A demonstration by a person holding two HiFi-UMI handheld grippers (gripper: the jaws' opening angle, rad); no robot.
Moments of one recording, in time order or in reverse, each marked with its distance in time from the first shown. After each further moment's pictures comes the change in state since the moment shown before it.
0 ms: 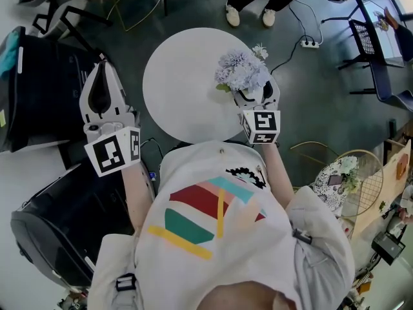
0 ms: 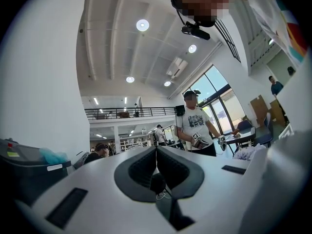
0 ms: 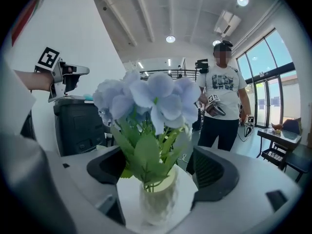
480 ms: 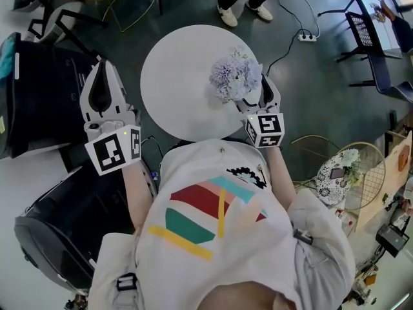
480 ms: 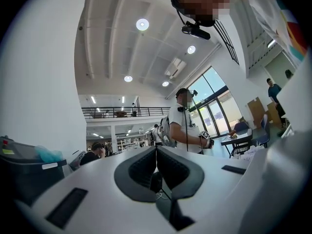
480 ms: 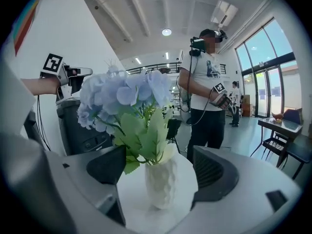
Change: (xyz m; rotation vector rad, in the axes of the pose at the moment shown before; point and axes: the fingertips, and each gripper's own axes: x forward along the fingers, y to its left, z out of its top) left arm 0.005 -0.008 -0.003 -0.010 0.000 -0.036; right arm -0.023 0.001 -0.026 0.060 0.071 0.032
